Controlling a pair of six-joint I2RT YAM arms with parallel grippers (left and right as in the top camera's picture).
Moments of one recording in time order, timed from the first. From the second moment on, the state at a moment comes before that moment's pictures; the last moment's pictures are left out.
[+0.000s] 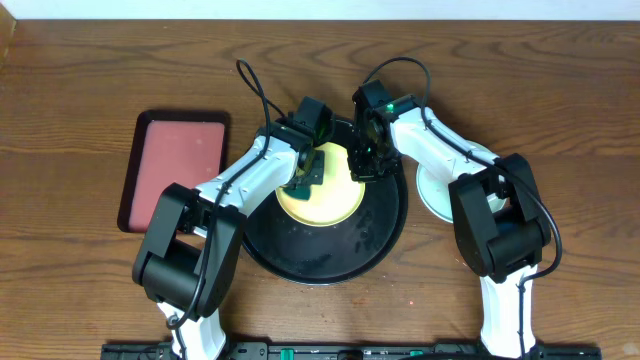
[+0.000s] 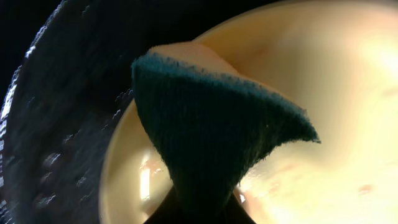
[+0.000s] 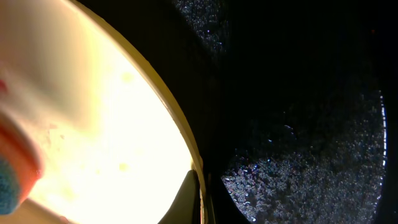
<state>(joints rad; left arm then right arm) -0.45 1.92 1.25 -0.70 -0.10 -0.38 0.47 2.18 1.58 -0.92 -0.25 0.33</state>
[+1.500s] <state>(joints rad) -0.46 1.92 1.26 -0.91 0.08 -0.22 0.48 2.17 1.58 -0.92 -0.26 0.33</state>
